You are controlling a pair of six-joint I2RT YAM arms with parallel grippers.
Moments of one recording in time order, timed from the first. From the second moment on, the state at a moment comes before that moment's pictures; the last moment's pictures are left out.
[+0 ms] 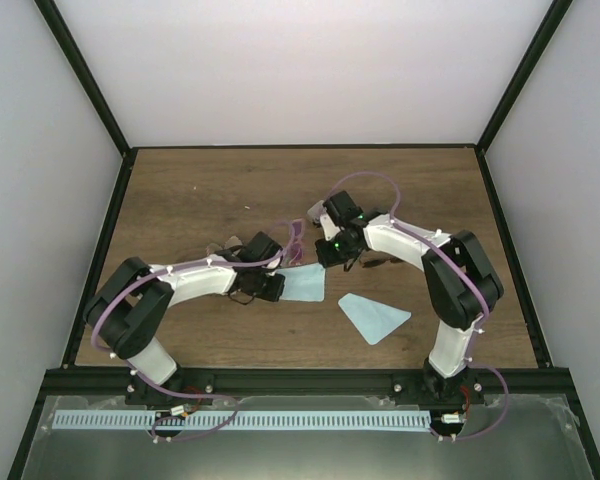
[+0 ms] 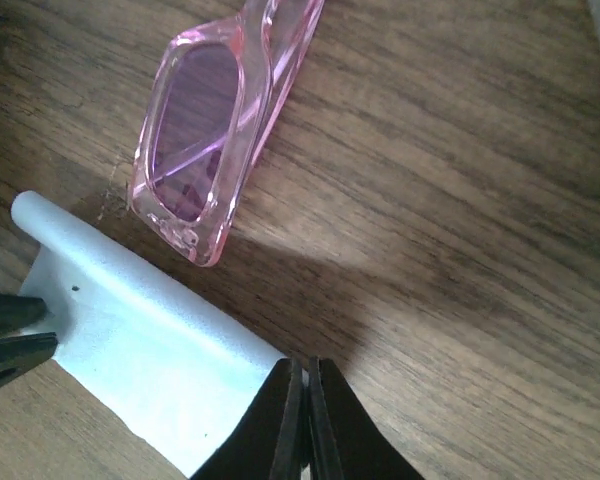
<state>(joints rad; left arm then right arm) -0.71 1.63 0.81 -0.34 0.17 -0.38 0.57 1.80 1.20 -0.58 -0.27 0.20</state>
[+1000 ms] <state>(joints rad) -0.69 1.77 1.06 -0.61 0.16 -0.49 0.57 1.81 1.18 -0.58 -0.31 0.20</state>
